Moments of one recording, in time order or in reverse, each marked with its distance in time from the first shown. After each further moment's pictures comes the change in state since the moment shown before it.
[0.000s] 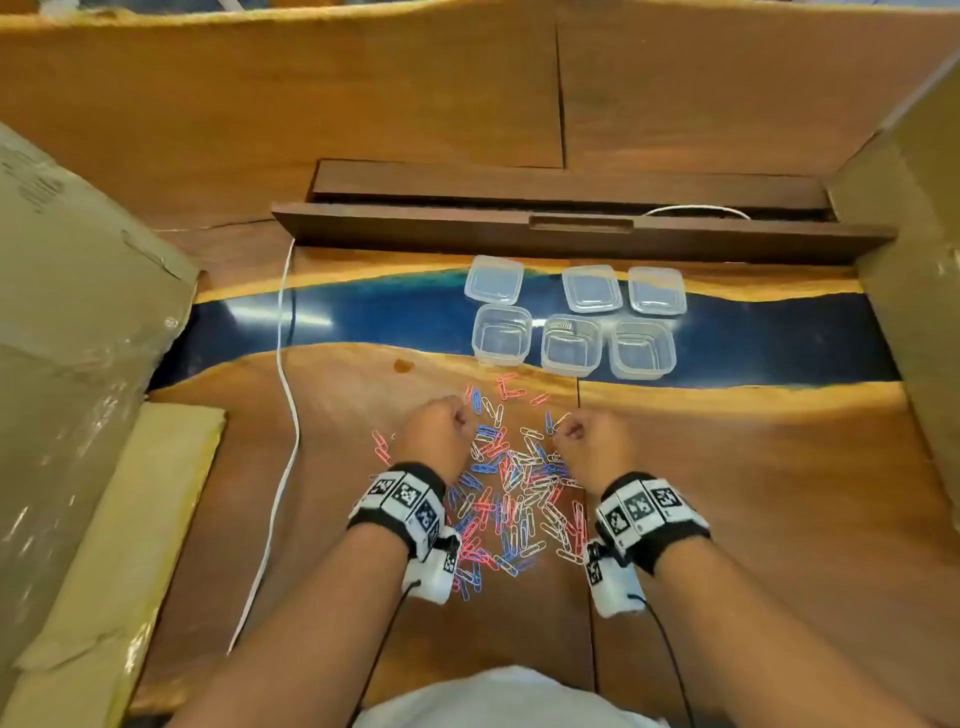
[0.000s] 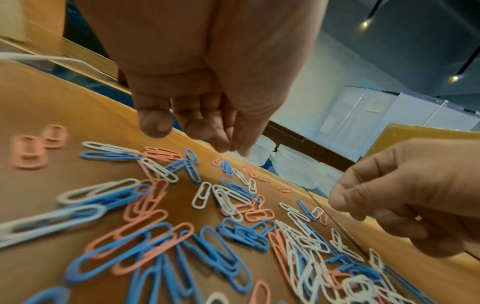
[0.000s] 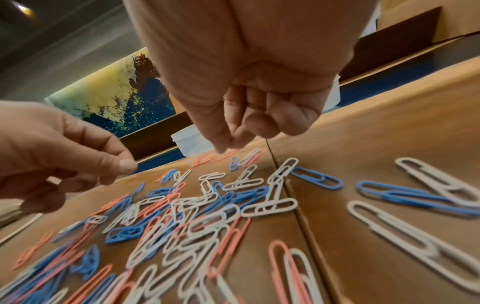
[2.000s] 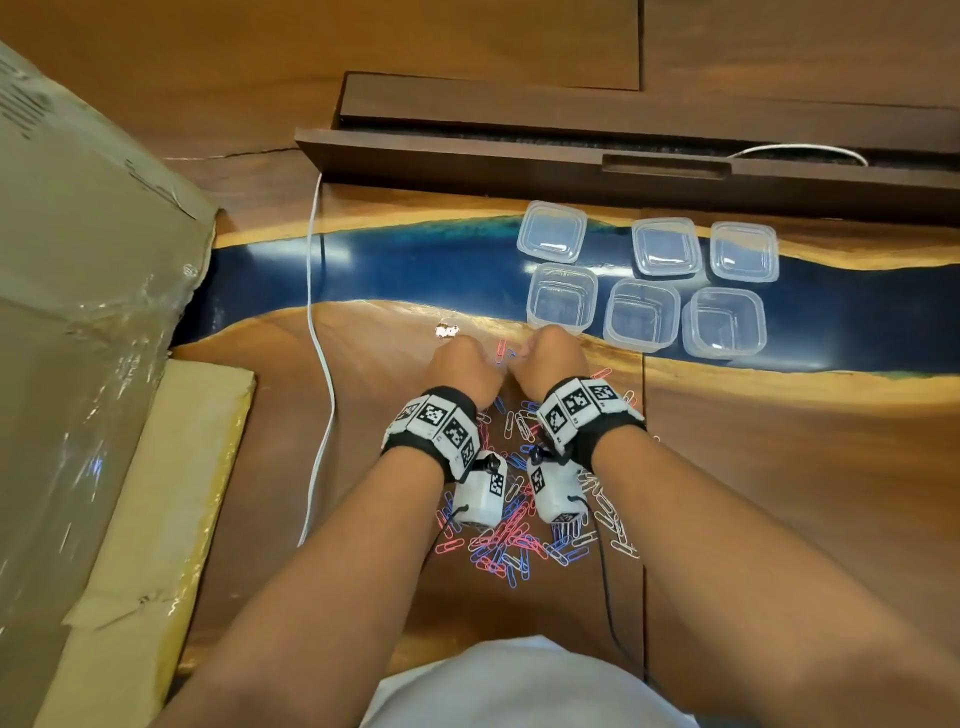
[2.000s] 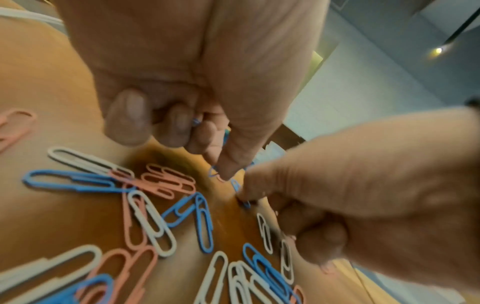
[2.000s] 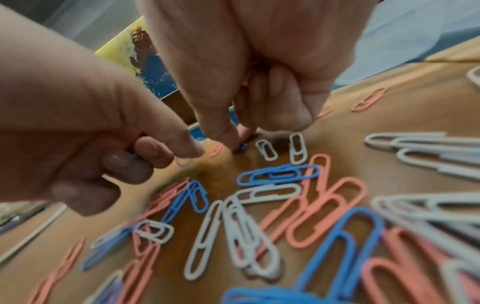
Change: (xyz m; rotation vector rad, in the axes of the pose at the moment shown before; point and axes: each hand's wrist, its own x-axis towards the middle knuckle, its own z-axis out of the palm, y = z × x) left_hand 0.067 -0.024 -0.014 -0.071 -0.054 -0.224; right_hand 0.069 -0.106 0.060 -0.061 -0.049 -0.021
